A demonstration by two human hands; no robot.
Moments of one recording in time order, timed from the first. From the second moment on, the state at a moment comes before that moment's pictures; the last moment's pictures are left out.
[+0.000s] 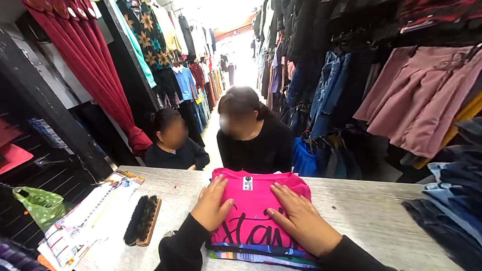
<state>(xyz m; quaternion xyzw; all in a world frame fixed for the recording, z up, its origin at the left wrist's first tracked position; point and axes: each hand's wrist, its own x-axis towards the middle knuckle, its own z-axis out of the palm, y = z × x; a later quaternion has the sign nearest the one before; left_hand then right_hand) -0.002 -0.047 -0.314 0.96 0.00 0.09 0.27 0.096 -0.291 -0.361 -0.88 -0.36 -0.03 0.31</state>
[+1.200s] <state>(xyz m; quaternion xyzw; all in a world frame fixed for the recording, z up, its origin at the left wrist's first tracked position) 0.021 -0.149 -0.336 0.95 -0.22 0.12 0.18 0.089 -0.294 -0.366 -0.86 -0.37 -0.09 0.34</state>
